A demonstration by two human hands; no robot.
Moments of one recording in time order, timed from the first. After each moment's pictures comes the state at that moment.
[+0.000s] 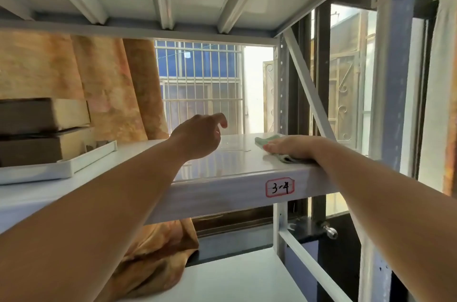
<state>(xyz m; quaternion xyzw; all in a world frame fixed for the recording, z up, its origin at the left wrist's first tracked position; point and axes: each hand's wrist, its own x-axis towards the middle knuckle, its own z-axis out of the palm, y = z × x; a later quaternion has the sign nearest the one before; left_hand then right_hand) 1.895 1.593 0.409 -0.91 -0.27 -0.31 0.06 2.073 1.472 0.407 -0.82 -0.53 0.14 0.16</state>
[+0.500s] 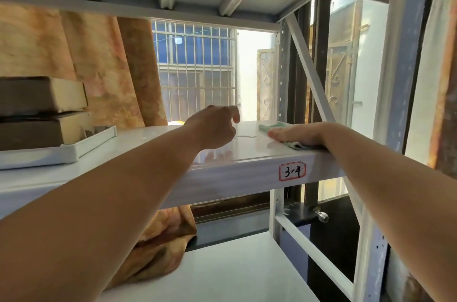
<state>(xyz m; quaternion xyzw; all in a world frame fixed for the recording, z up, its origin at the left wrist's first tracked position) 1.895 1.586 0.402 -0.93 -0.24 -0.28 0.02 2.060 1.463 0.409 -0.86 -0.44 0.18 0.16</state>
